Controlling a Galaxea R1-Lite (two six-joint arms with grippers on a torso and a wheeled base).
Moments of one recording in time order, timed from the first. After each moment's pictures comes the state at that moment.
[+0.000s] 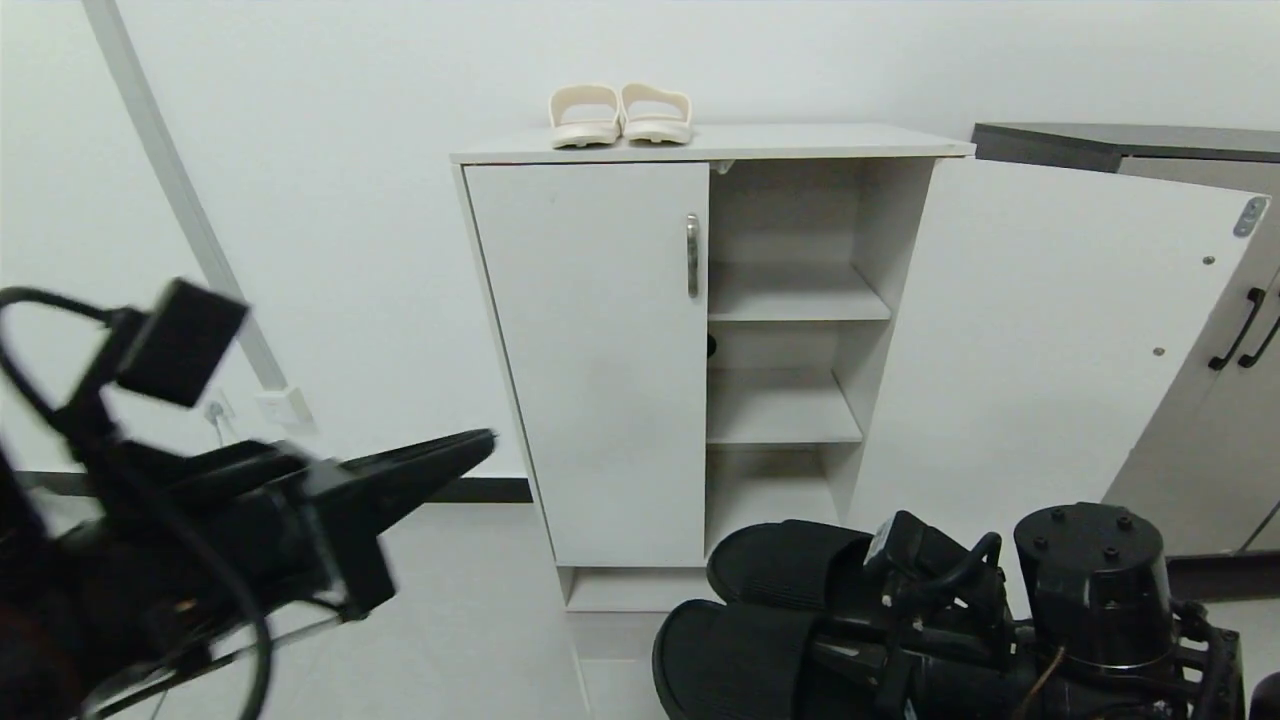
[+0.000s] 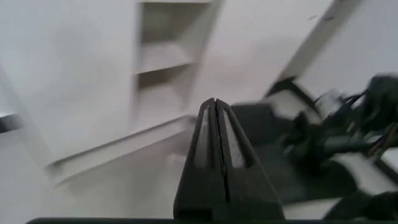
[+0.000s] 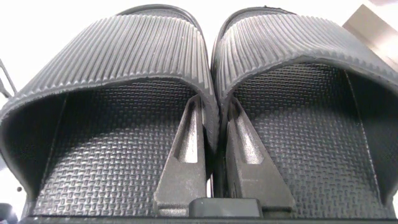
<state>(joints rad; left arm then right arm) -0.57 1.11 -0.53 -0.49 -0.06 -0.21 0.75 1.69 -0.39 -0.89 0.19 -0.14</state>
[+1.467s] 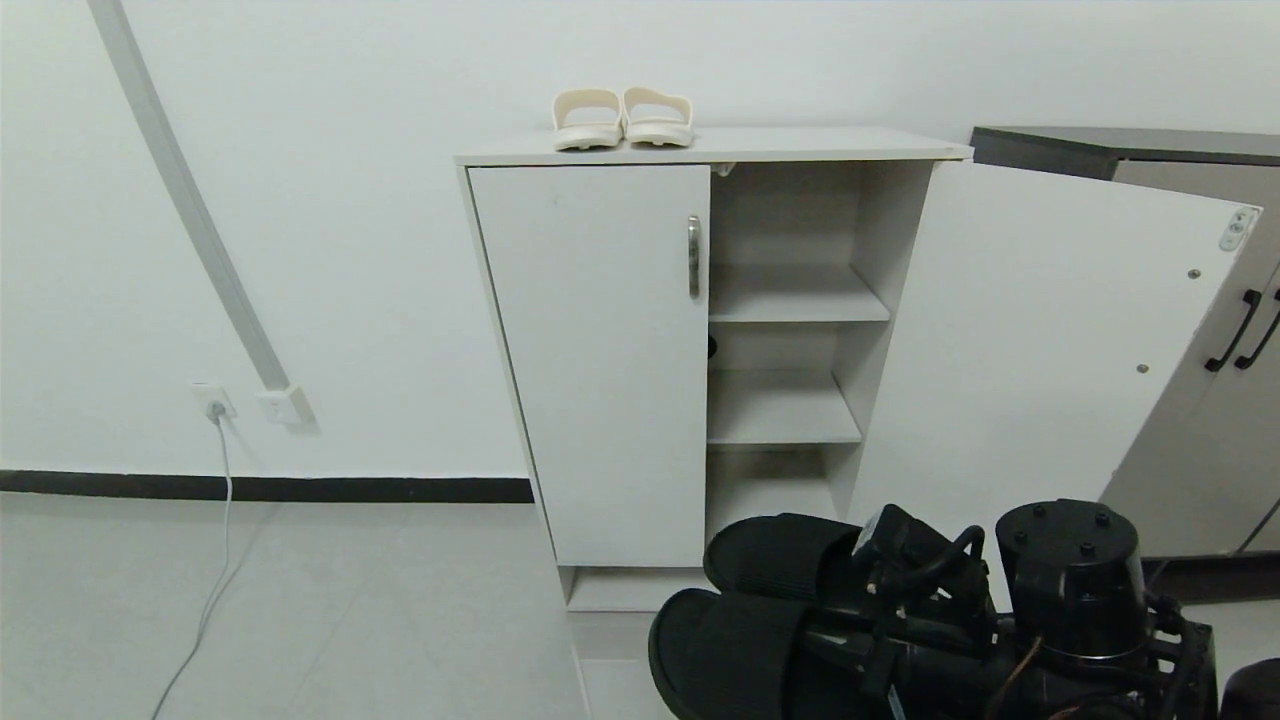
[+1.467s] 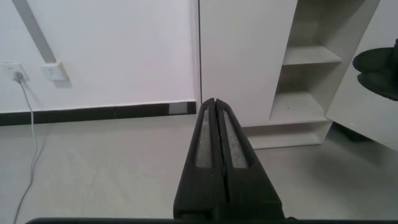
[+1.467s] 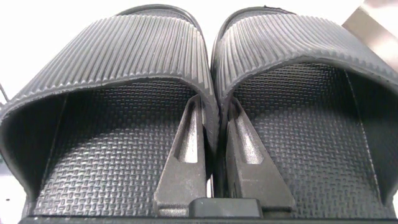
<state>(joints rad) 0.00 0.00 0.00 0.00 -0.03 0.03 0.74 1.74 -0.41 -0.93 0.17 -0.12</state>
